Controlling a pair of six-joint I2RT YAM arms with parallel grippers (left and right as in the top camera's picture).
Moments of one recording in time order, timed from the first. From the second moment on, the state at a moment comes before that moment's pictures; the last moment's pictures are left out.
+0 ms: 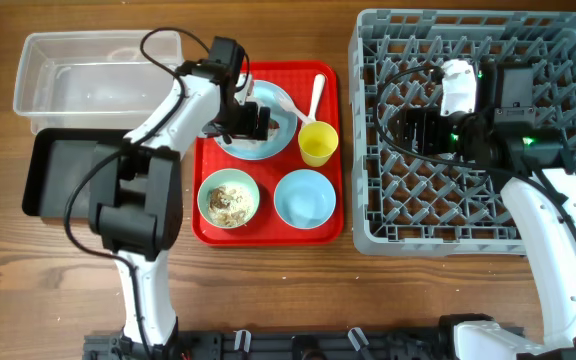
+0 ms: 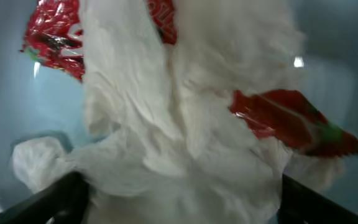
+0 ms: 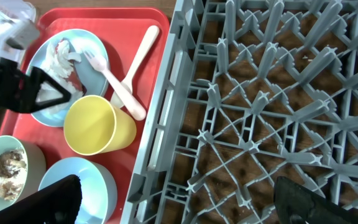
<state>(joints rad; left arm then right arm) -0.27 2.17 1.61 -0.85 0.11 -0.15 0.04 1.36 1.19 -0.77 -0.29 0.00</state>
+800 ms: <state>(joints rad) -0.20 1.96 1.81 -0.98 0.04 -0.15 0.04 1.36 1.19 -0.77 -0.30 0.00</state>
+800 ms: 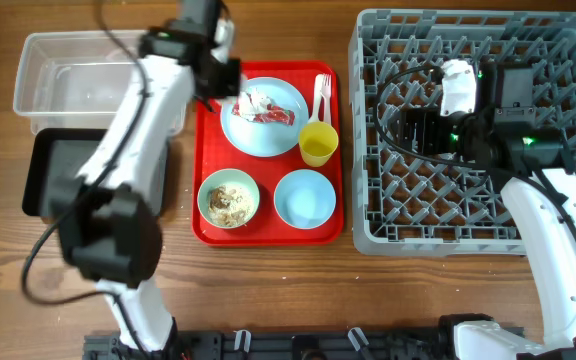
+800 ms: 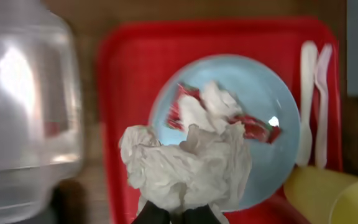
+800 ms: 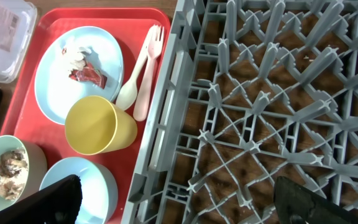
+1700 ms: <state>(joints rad) 0.09 2.08 1.86 -0.87 0.07 -0.20 0.04 1.36 1.19 -0.80 -0.30 0.00</state>
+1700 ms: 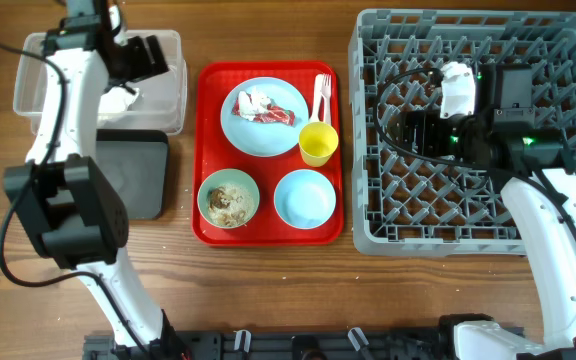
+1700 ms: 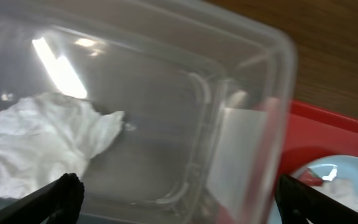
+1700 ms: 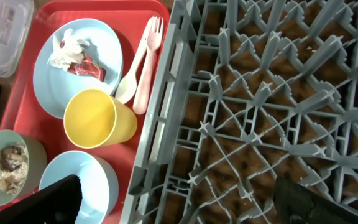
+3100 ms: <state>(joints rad) -0.31 2.34 1.88 -0.84 0.08 -0.29 0.04 1.36 1.19 -0.82 -0.30 0.00</state>
